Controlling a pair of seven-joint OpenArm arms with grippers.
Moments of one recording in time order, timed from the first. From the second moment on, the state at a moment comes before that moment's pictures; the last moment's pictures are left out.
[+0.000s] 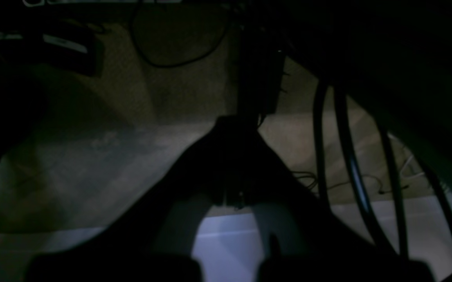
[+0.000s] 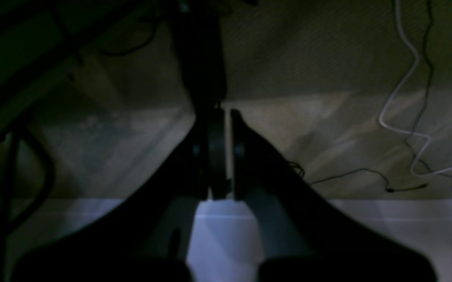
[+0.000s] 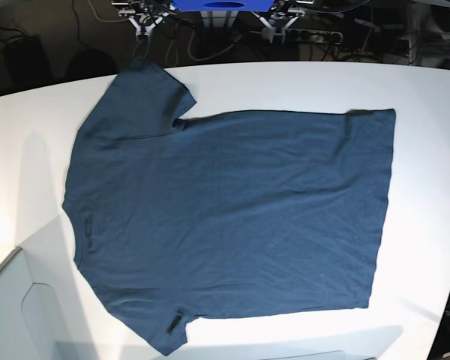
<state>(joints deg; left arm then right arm) 10.3 -0.2 0.1 12.7 -3.2 -5.1 4.9 -9.0 1.5 -1.3 11.0 7.6 6.3 -6.2</state>
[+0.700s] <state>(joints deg) 10.3 -0.2 0.3 12.7 -3.1 -5.1 4.9 -9.4 2.4 -1.3 12.3 7.6 6.4 -10.5</state>
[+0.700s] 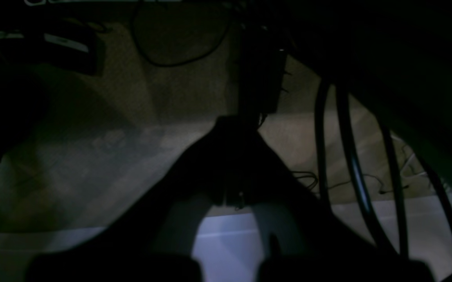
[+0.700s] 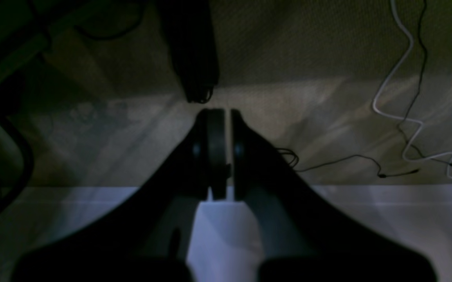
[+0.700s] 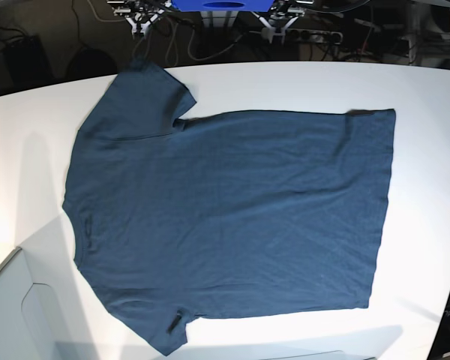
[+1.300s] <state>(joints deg) 25.2 -3.0 -0.3 32.6 -3.1 -5.0 5.2 -24.8 5.2 -1.5 35.0 7.3 6.9 -16.2</state>
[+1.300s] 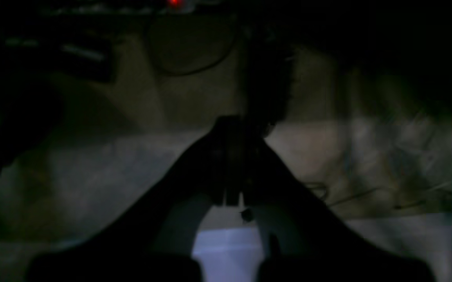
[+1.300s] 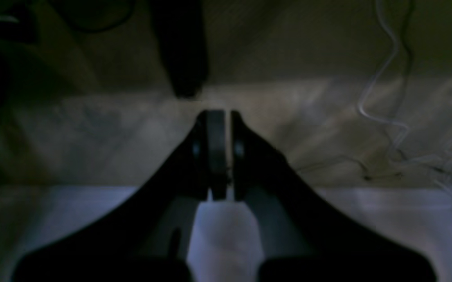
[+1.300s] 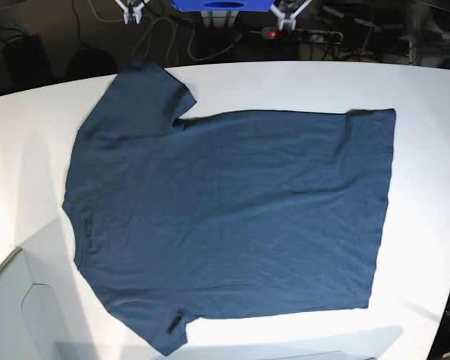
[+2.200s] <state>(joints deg) 65.1 -10.6 -0.4 104.4 -3.4 -5.4 6.7 -61.7 14.8 5.1 122.4 7.1 7.4 -39.5</state>
